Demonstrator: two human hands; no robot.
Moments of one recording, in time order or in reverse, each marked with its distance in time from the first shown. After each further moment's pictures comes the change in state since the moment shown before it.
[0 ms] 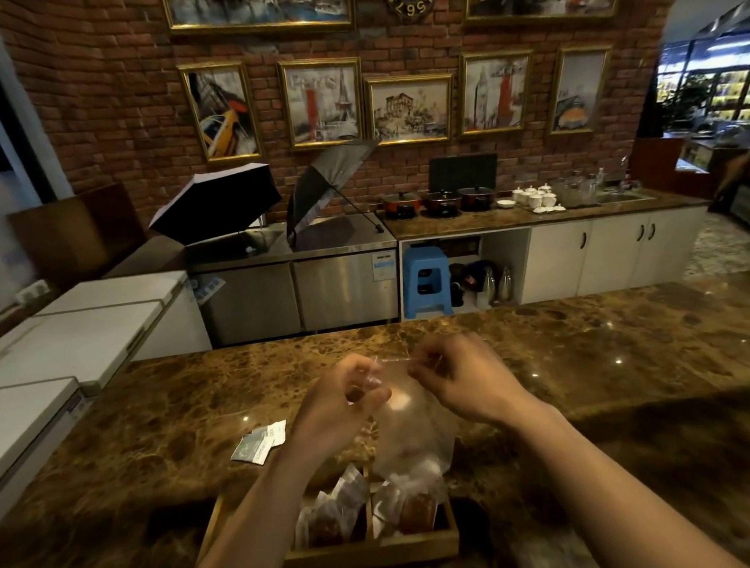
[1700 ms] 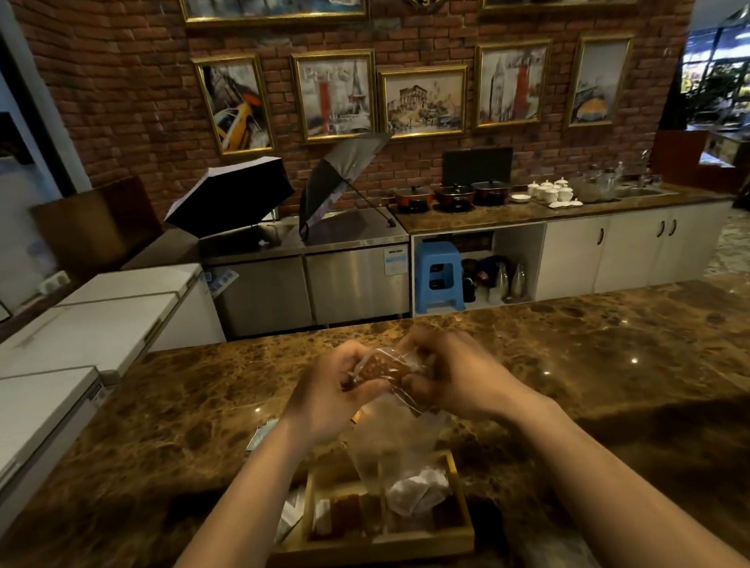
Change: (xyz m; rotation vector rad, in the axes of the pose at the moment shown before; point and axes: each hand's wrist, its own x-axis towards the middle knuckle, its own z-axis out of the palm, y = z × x) left_hand 0.001 -0.001 -0.032 0.034 -0.028 0.129; right_hand 0.008 -0.027 0.003 0.035 -0.169 0.013
